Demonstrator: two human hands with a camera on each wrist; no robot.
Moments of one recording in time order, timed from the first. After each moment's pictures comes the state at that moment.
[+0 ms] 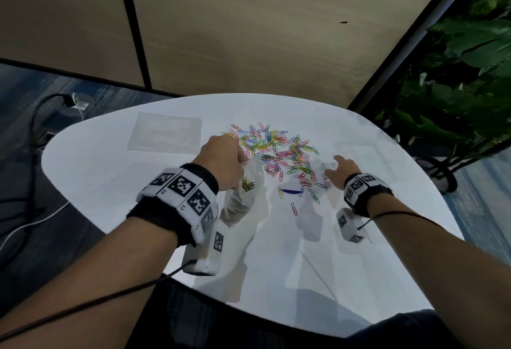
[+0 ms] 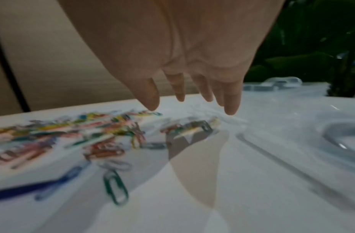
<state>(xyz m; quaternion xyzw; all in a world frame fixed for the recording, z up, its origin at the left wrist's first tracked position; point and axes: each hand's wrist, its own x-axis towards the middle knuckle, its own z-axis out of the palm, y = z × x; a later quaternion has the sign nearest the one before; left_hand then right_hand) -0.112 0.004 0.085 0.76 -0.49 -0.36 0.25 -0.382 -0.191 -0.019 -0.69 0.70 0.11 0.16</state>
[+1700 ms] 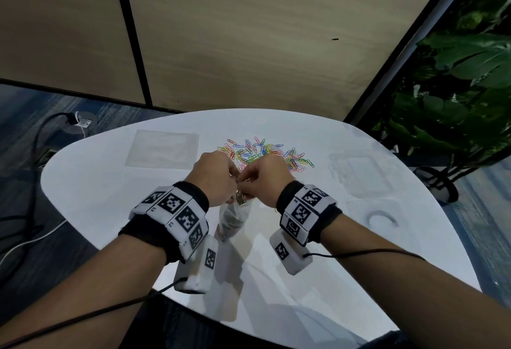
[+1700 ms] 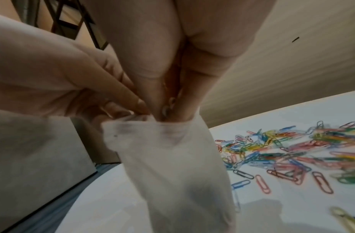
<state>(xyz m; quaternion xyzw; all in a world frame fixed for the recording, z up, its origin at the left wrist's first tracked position) -0.115 0.004 0.082 0.76 -0.47 -0.35 0.27 -0.241 -0.063 0.070 -0.83 0.44 -0.10 0.33</state>
